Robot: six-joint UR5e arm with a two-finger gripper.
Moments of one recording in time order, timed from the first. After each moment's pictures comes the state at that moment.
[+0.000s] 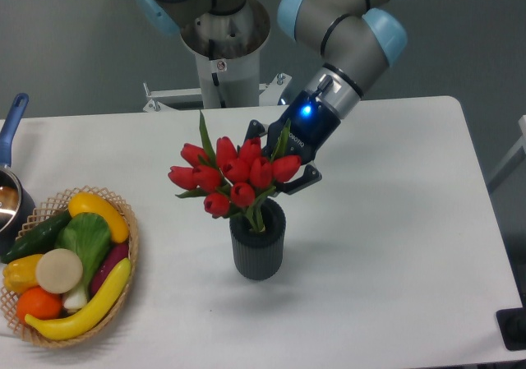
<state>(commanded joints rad) 2.75 -1.67 -1.89 -0.97 0.39 1.35</state>
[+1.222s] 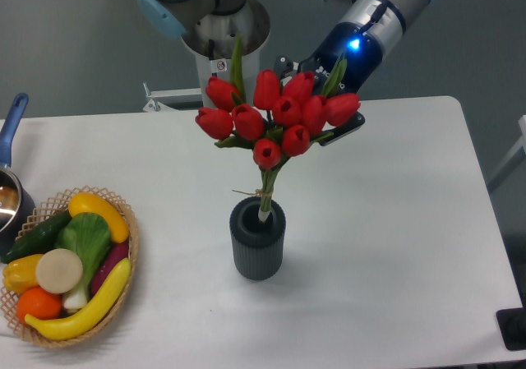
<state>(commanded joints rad) 2.84 -1.64 -1.77 -0.97 0.17 0.98</state>
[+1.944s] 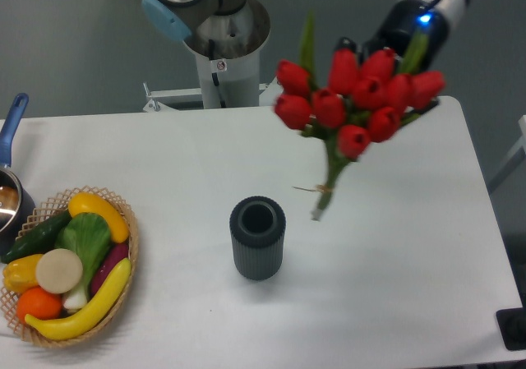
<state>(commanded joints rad) 2.95 -1.84 -1.55 -0.93 0.19 1.03</state>
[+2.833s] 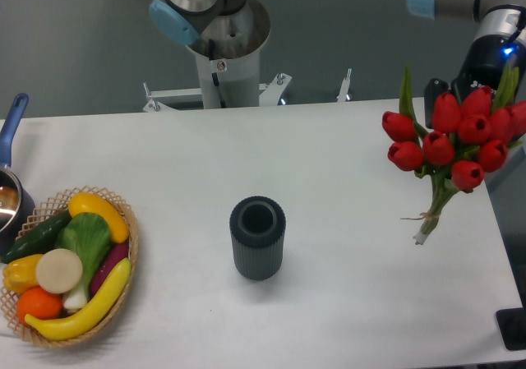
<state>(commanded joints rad) 3.03 -1.91 -1.54 -0.91 0.19 1.16</state>
